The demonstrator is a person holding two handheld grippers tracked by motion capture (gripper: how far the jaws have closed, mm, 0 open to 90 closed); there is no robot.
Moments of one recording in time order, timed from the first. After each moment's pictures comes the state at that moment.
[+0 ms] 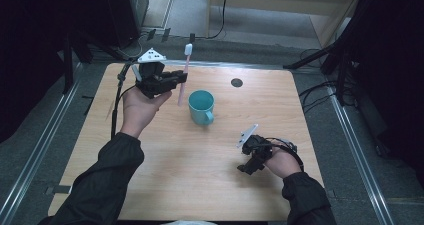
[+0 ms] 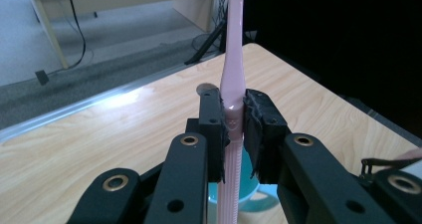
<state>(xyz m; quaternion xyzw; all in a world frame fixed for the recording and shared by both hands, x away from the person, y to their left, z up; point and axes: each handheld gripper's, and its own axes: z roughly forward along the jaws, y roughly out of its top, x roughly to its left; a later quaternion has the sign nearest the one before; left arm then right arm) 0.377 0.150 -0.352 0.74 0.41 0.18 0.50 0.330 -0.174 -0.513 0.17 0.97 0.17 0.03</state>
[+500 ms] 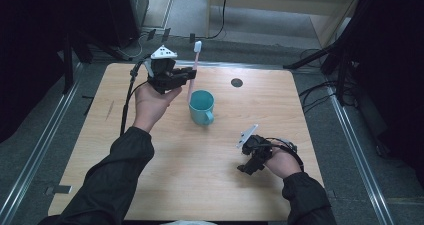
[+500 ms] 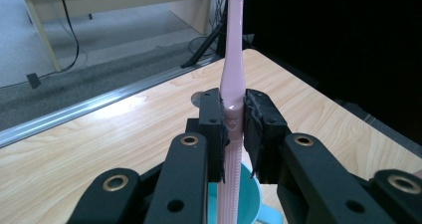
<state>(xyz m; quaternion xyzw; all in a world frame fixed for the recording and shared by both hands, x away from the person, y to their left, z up) 0.398 0.129 -0.359 0.74 0.41 0.17 0.51 0.329 -0.174 -0.512 0.17 0.97 0.17 0.03</state>
